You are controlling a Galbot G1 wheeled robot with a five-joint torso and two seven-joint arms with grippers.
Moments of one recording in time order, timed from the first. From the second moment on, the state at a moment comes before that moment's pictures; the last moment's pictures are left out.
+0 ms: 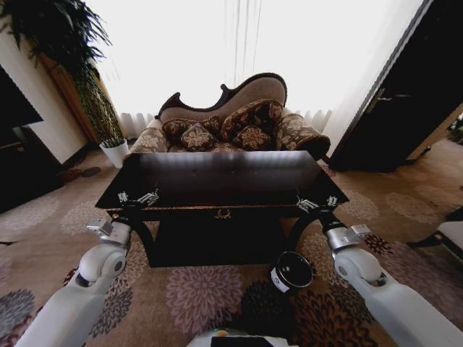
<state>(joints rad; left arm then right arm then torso) 1.29 -0.92 -0.59 -2.05 -0.72 -0.03 -0.12 -1.35 0.73 0.52 1.96 0.74 0.23 0.18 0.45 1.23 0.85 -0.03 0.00</state>
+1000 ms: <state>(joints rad) 1.29 -0.92 -0.59 -2.05 -0.72 -0.03 -0.12 -1.35 0.73 0.52 1.96 0.74 0.23 0.18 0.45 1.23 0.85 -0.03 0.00</state>
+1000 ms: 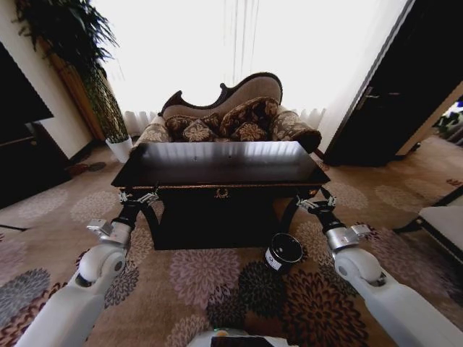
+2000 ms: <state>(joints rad) 1.29 -0.92 -0.59 -2.05 -0.72 -0.03 -0.12 -1.35 0.73 0.52 1.96 0.74 0.23 0.18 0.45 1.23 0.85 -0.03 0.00</state>
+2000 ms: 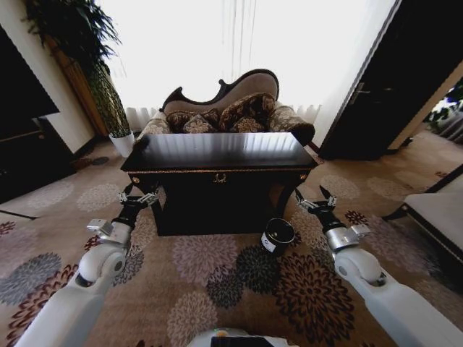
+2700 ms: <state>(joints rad) 1.29 -0.92 -0.59 -2.05 -0.72 -0.03 -0.12 -1.35 0.73 0.52 1.96 0.74 0.23 0.18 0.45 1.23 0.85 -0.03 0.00</state>
